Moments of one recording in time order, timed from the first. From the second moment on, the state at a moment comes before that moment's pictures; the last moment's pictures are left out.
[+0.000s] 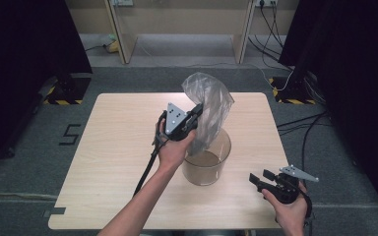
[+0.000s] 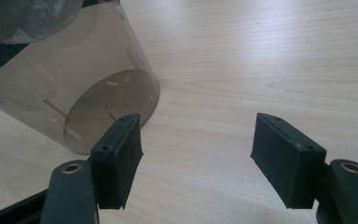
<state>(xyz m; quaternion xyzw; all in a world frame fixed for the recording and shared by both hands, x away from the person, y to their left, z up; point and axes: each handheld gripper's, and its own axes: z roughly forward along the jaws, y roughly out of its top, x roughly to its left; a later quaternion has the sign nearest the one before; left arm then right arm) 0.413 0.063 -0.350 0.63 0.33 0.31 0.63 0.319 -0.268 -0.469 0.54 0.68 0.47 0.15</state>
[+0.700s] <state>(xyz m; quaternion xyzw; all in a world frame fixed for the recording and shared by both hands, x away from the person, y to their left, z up) 0.406 0.079 -0.368 0.69 0.29 0.28 0.60 0.337 -0.252 -0.415 0.51 0.66 0.52 0.16</state>
